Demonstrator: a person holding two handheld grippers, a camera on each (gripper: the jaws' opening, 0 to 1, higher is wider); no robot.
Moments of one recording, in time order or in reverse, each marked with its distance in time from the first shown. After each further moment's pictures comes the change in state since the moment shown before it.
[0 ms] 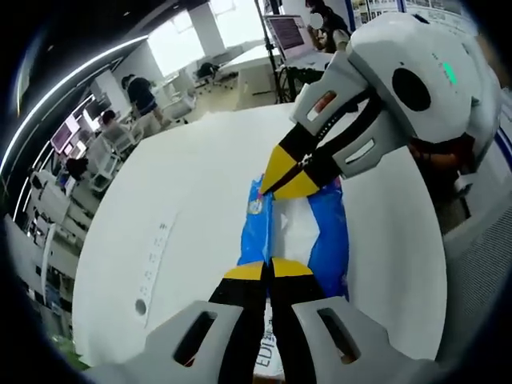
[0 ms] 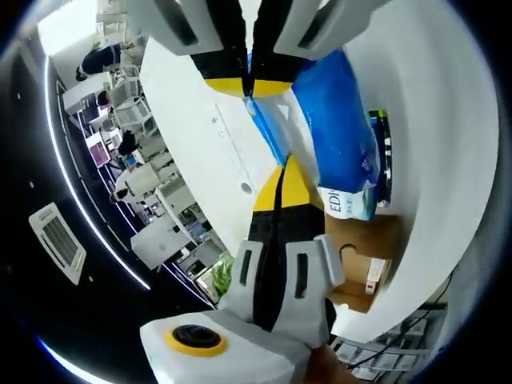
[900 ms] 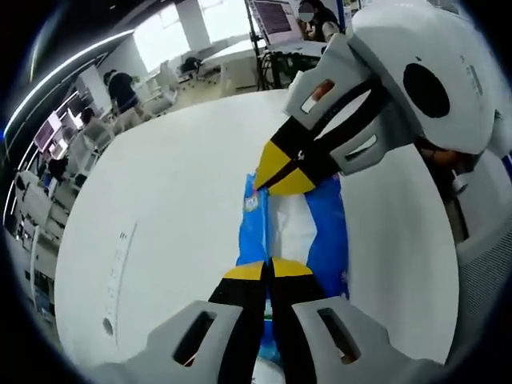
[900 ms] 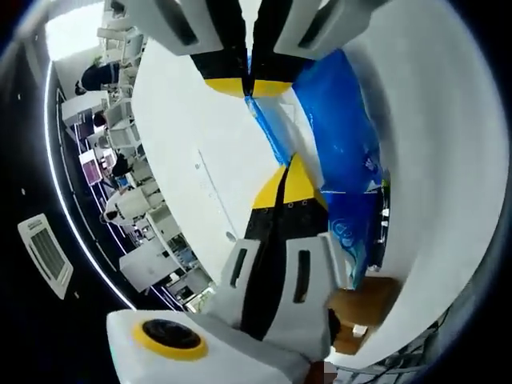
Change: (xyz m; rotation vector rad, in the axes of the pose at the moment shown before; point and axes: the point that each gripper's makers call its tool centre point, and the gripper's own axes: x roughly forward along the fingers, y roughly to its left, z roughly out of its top) left arm 0.078 -0.026 -0.005 -0.013 0.021 -0.088; right arm 0.019 0.022 -0.077 -0.013 0.155 0.043
